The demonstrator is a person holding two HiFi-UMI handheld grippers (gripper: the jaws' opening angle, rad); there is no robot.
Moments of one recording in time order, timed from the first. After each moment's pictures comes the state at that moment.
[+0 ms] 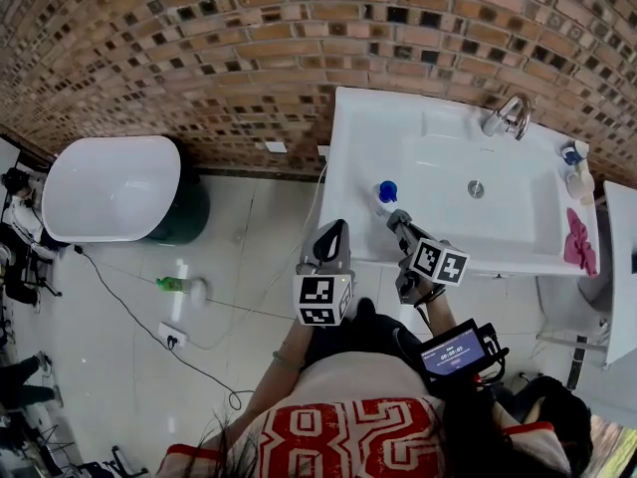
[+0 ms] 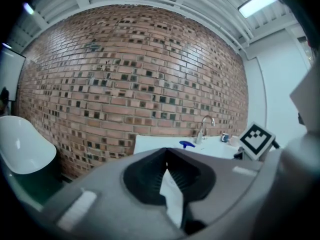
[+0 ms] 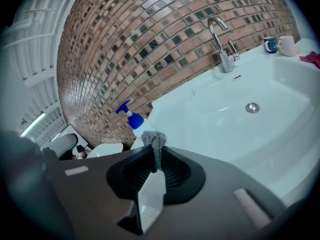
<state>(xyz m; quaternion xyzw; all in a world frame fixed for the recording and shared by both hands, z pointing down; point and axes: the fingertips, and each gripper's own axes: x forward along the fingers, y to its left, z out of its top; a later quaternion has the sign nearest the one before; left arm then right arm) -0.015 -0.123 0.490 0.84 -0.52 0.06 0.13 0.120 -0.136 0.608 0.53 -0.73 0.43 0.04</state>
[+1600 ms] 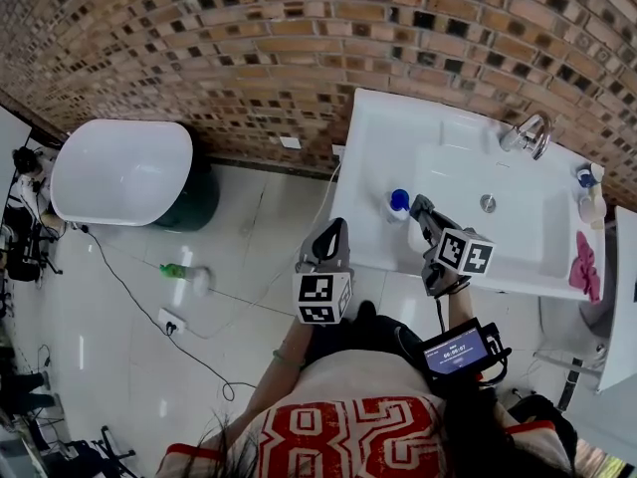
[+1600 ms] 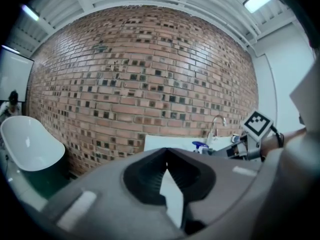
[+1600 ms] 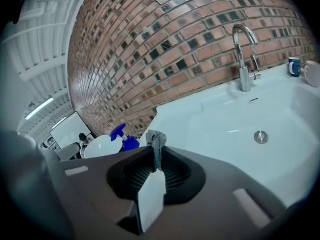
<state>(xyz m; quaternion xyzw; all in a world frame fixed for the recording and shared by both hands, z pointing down) -0.037 -0.142 0.495 0.81 -0.56 0.06 0.14 0.144 -0.183 0.575 0.50 -0.77 0.38 0.08</state>
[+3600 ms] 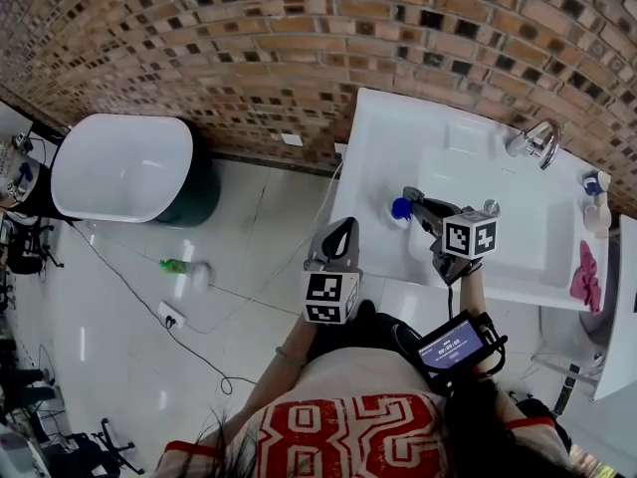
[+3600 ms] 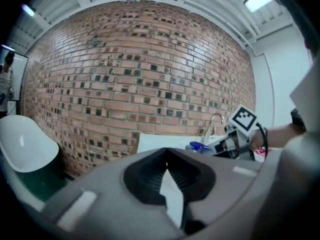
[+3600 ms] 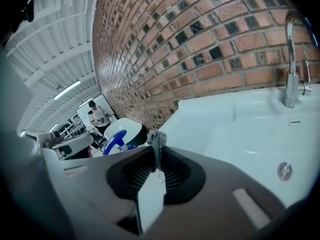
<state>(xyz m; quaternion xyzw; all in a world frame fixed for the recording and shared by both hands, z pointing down) -0.018 -0.163 0.506 0.82 -0.55 0.07 0.13 0.115 -0.219 0.568 0.36 -0.86 0.34 0.15</state>
